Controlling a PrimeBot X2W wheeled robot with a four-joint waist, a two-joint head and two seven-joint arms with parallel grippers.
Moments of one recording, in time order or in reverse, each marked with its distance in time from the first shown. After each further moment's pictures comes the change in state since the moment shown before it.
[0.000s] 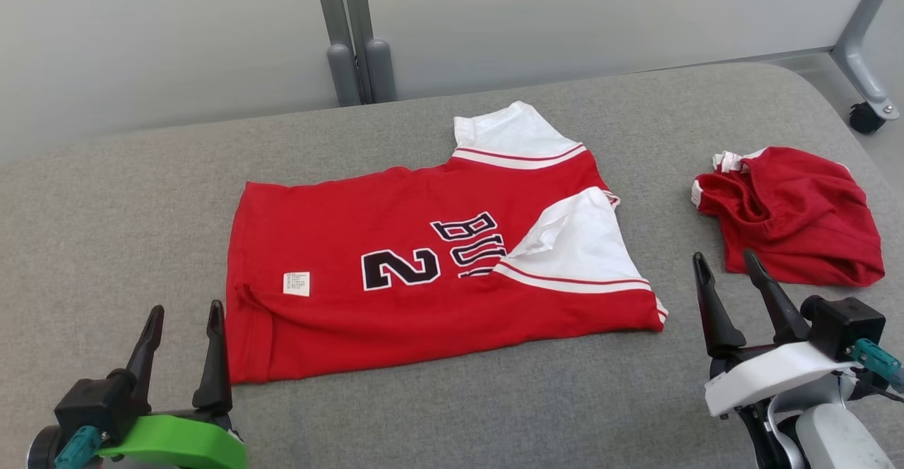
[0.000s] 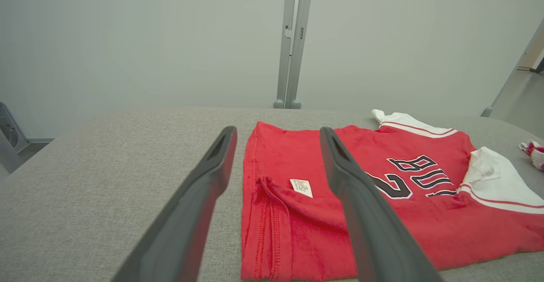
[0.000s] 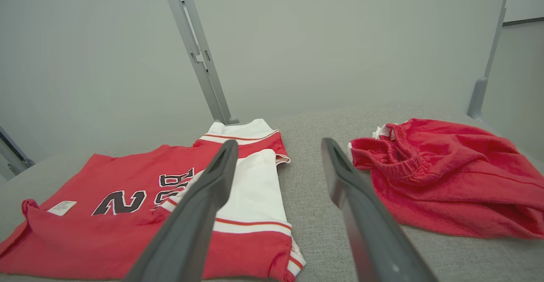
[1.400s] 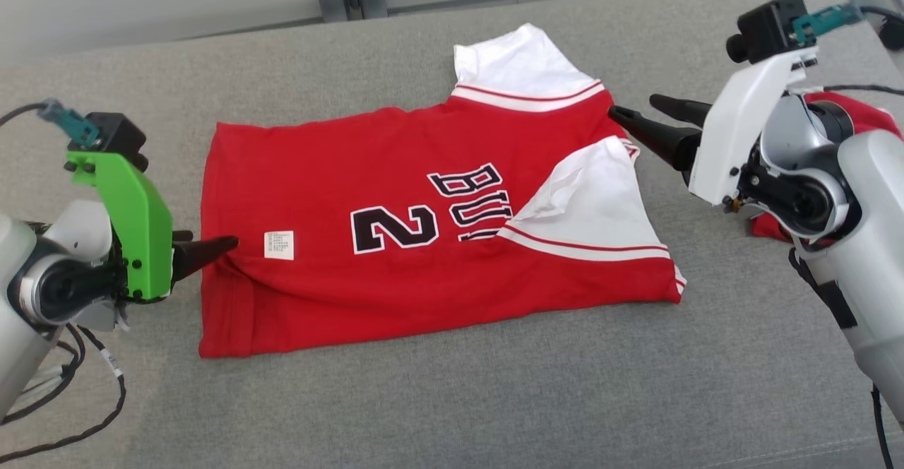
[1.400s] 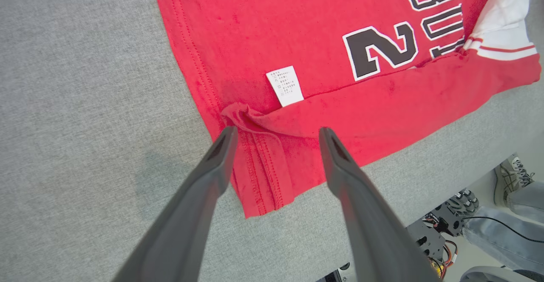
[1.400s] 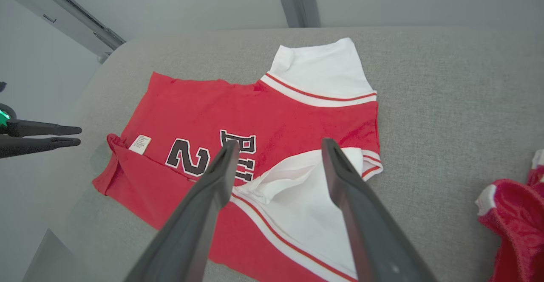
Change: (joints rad) left arm -0.906 0.343 -0.668 0.328 -0.780 -0.273 1.000; right arm -0.662 -0.206 0.282 0.057 0.501 0.000 0.915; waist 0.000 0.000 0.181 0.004
